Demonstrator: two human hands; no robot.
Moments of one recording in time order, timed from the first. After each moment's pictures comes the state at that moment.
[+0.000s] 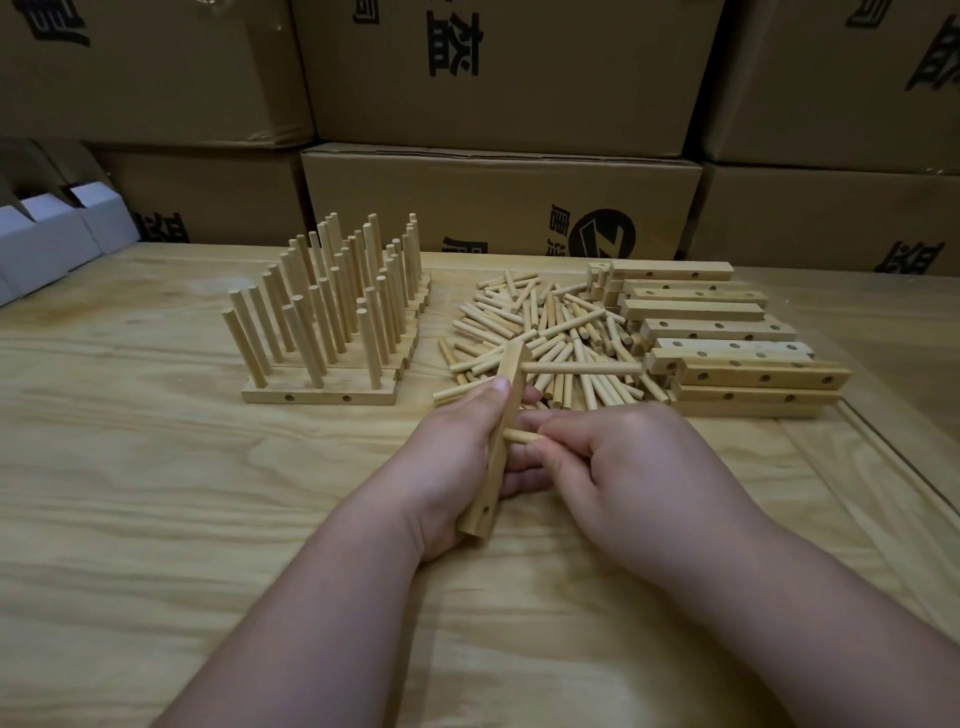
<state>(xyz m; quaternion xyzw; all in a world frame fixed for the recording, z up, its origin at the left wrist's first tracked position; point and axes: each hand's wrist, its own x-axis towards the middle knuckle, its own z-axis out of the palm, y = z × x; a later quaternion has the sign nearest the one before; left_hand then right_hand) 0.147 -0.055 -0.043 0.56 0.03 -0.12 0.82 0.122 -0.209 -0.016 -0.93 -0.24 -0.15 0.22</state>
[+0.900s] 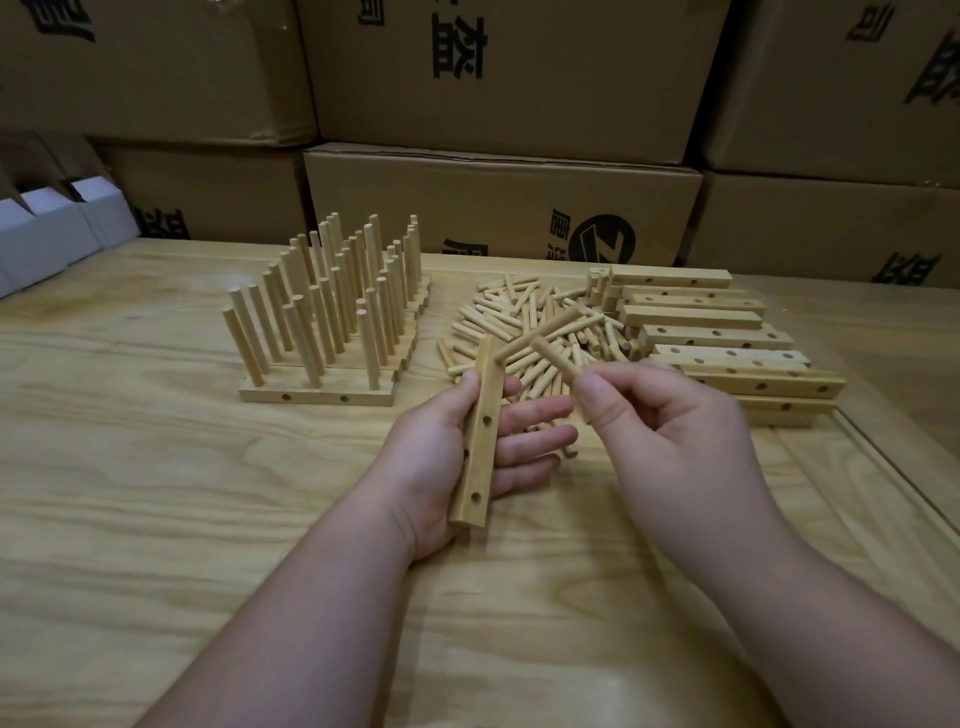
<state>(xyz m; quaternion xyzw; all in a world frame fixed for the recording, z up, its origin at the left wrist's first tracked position) 0.153 -0.048 -0.044 0.46 0.02 -0.18 0.87 0.121 -0.213 -0.012 -0.80 -0.12 -0.18 0.55</state>
